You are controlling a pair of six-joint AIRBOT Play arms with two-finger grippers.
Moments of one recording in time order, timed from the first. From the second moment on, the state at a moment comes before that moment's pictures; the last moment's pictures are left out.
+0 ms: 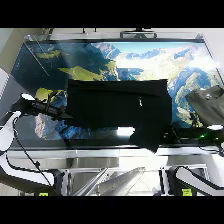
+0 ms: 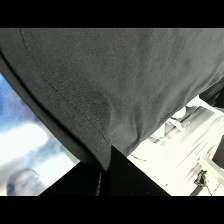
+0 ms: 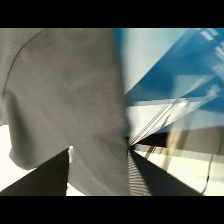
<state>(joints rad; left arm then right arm) 0.25 -1.67 1.08 0.84 -1.41 -1.03 -0.62 -1.23 0.44 -0.79 1.16 1.13</state>
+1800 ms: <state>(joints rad) 0.32 -1.95 1.60 0.69 -1.26 -1.02 -0.27 -1.86 1.37 -0.27 0.89 0.94</state>
